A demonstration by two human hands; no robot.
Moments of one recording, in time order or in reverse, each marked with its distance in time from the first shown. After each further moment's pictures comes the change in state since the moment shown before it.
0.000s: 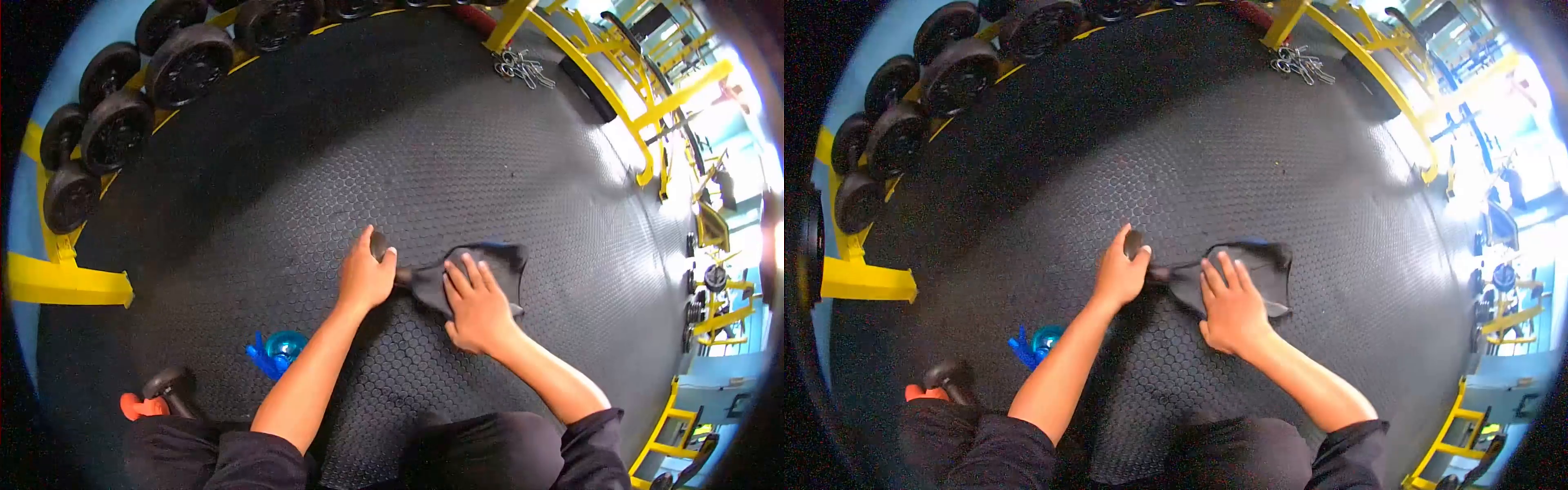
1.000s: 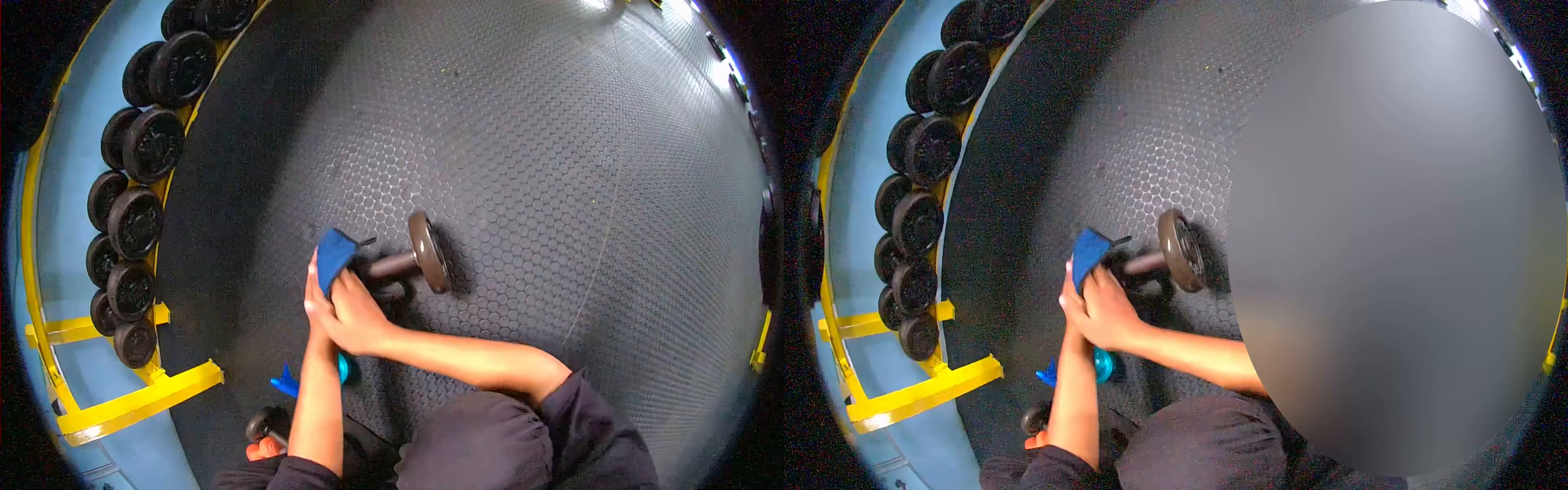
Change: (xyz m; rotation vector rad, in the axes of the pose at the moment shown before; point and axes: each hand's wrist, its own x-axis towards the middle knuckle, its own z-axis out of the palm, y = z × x) left_hand -0.032 -0.036 -0.014 -0.354 -0.097 -0.042; right_hand 0.077 -0.120 0.043 1.667 0.885 0.161
